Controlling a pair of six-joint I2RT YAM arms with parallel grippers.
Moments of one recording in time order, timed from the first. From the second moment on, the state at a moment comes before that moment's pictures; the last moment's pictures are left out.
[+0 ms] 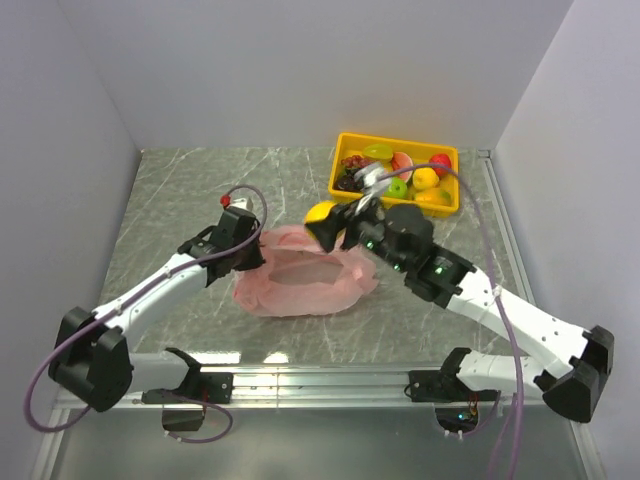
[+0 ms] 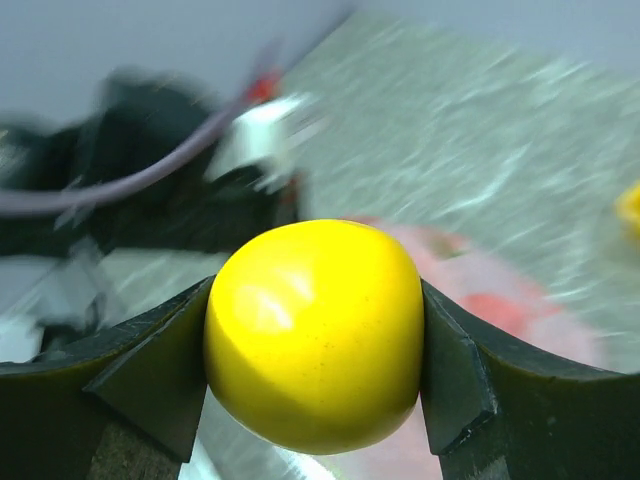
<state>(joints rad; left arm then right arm) -0.51 1.28 0.86 -0.44 -0.13 -0.64 0.91 1.12 1.01 -0.02 0.07 0.32</state>
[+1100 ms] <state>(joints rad) -0.48 0.92 0.76 -0.45 -0.42 -0.52 0.14 2.15 1.81 -0.14 0.13 0.37</state>
